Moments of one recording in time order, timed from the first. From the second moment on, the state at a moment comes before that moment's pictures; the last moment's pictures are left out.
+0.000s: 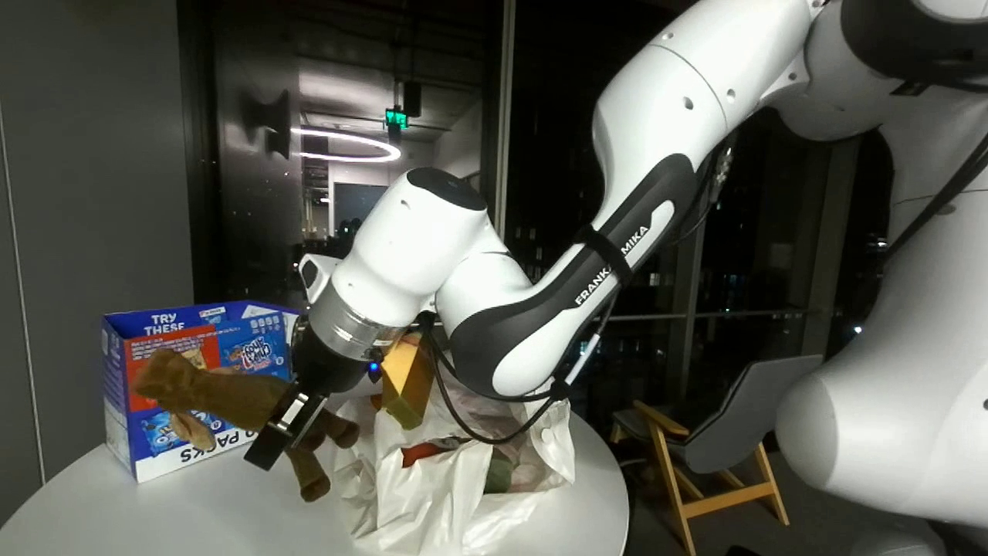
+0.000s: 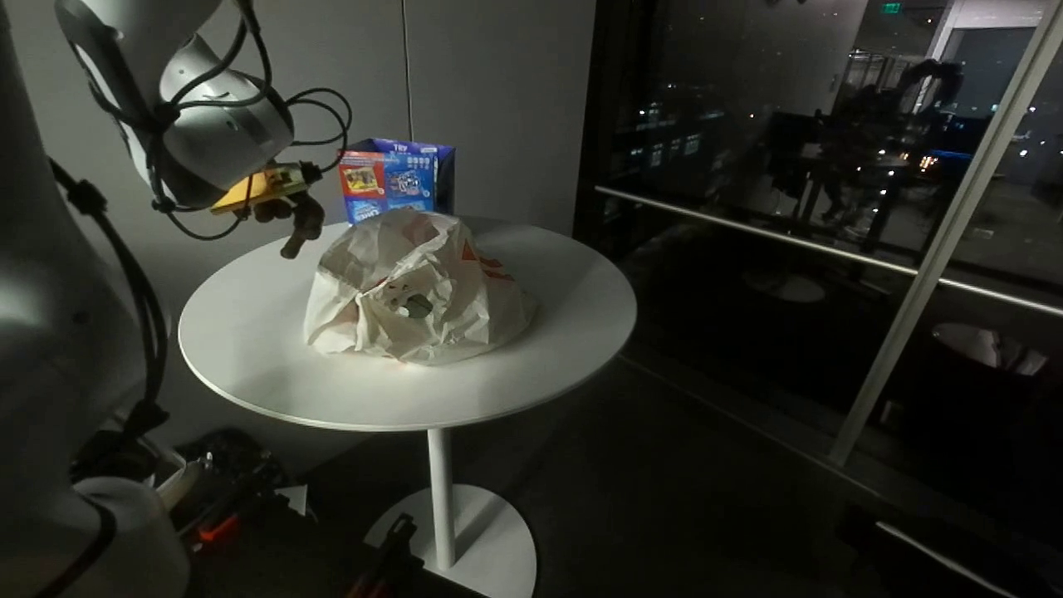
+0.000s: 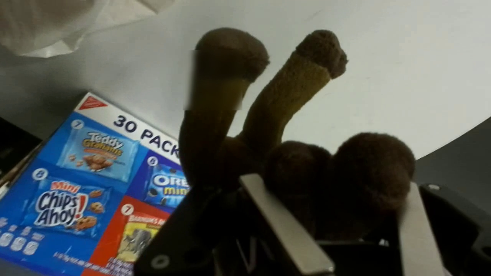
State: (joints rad) arm -1.00 0.14 1.58 -2.34 -0.94 2.94 0.49
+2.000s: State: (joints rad) arm 0.35 0.25 0.22 -1.69 -0.49 1.67 0.33
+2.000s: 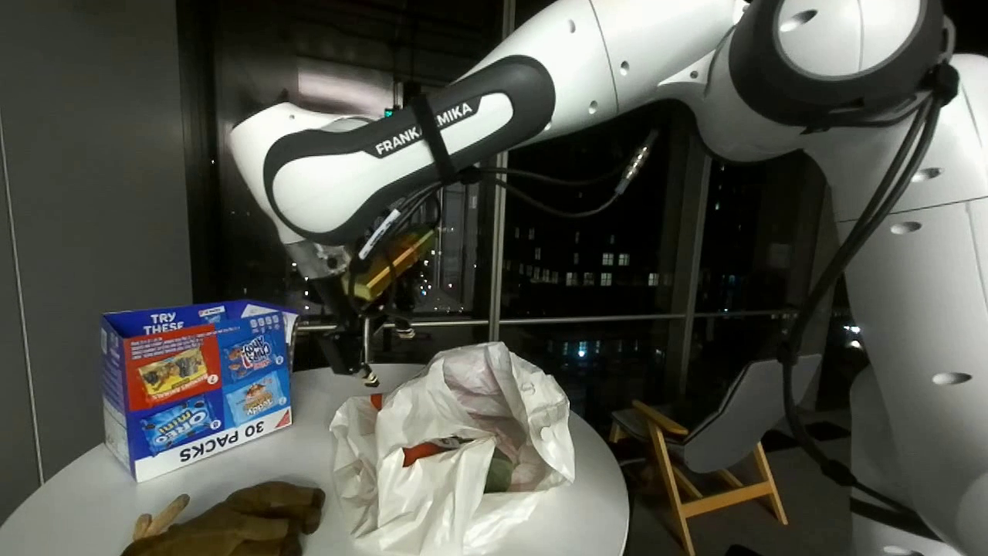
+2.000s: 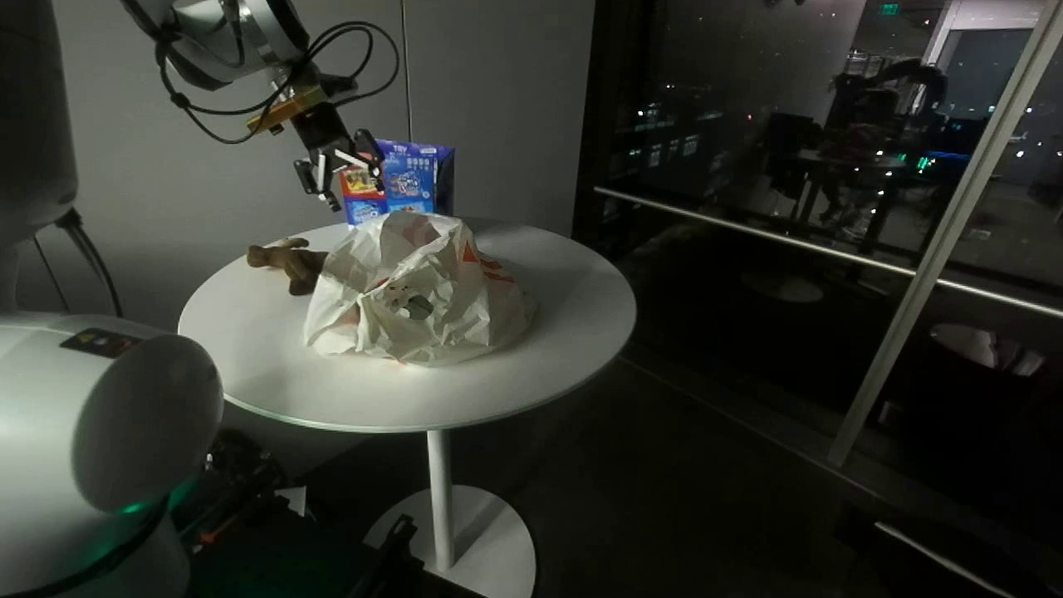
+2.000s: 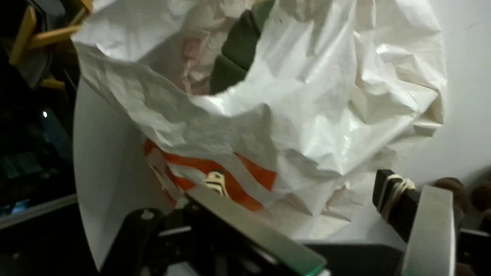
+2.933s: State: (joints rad) arm 0.17 0.10 0.12 -1.99 -0.25 1.51 0.55
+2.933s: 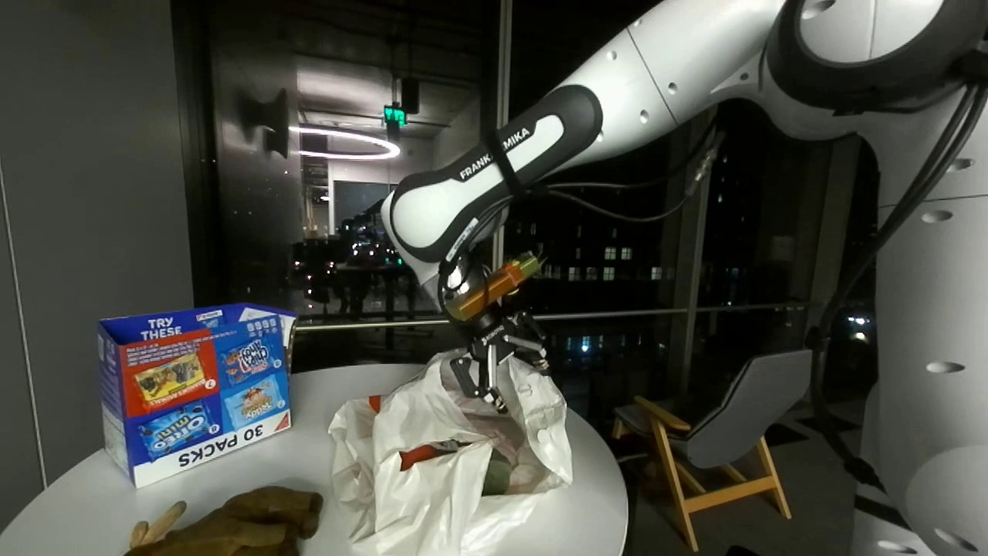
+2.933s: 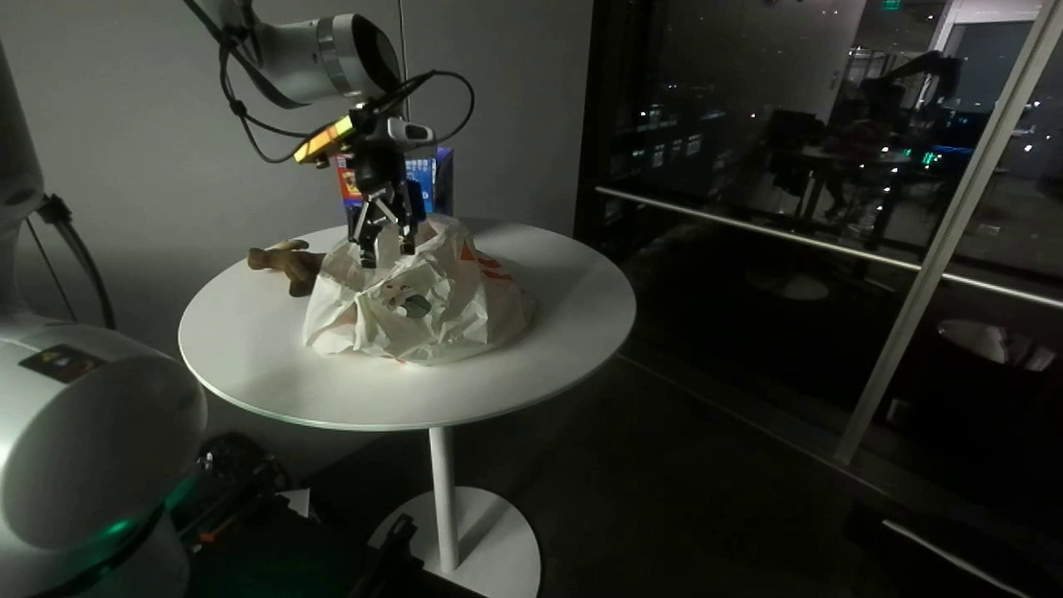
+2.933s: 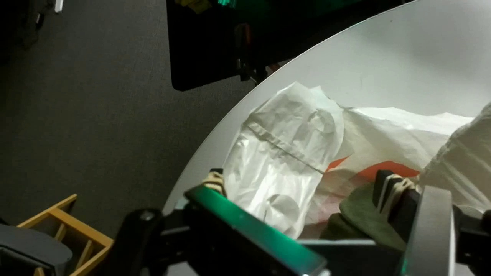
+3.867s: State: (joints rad) arm 0.28 0.08 0.22 -2.12 -0.63 1.70 0.90
